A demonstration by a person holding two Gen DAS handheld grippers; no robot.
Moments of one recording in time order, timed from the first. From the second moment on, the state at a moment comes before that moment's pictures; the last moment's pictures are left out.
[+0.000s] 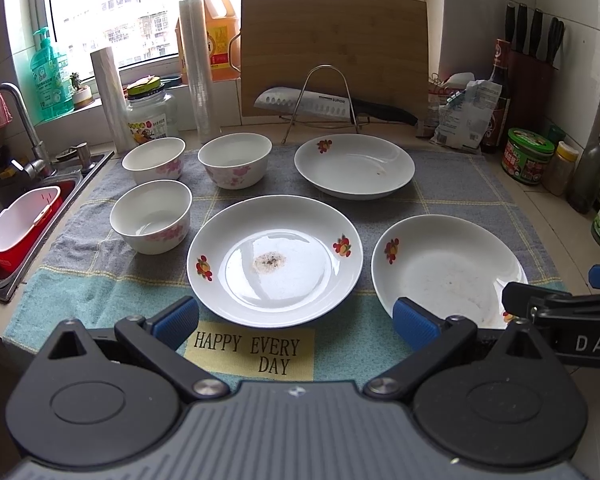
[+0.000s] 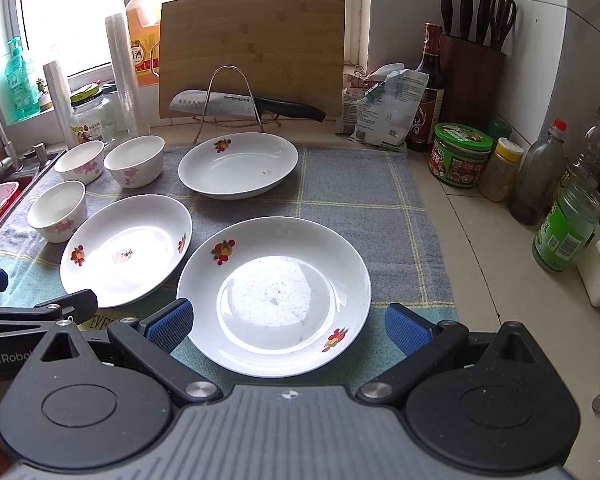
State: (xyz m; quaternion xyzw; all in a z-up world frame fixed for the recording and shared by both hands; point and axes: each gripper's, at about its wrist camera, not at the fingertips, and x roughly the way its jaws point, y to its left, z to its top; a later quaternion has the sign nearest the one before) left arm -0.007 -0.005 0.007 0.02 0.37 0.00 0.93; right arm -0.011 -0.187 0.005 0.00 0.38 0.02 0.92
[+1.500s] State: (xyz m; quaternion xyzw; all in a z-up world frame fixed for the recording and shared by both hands) left arm 0.009 -0.055 -0.088 0.08 0.41 -0.19 0.89; right arm -0.013 -0.273 -0.042 0.07 0.41 -0.07 0.91
